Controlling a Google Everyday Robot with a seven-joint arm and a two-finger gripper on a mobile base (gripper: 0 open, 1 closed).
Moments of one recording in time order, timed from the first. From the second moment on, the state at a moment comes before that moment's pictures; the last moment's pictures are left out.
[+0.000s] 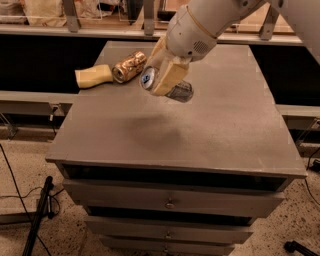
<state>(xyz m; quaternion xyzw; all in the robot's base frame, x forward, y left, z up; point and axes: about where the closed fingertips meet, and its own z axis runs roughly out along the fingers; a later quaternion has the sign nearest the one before) 0.552 0.004 0.955 -0.76 0.56 0.15 0.28</state>
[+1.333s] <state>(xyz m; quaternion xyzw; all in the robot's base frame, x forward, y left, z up) 0.531 -0.010 0.972 -0.70 0.59 0.21 0.35</state>
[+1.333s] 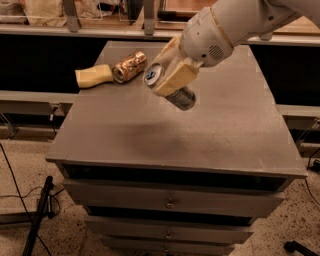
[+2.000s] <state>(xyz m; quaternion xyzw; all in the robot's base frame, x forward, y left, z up) 0.518 -0.007 1.000 -0.66 0.55 0.29 0.41</state>
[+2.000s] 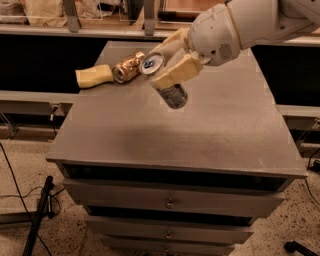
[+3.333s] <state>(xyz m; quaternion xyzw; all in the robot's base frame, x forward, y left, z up) 0.486 -0.029 0.959 -0.53 0.58 0.41 0.46</state>
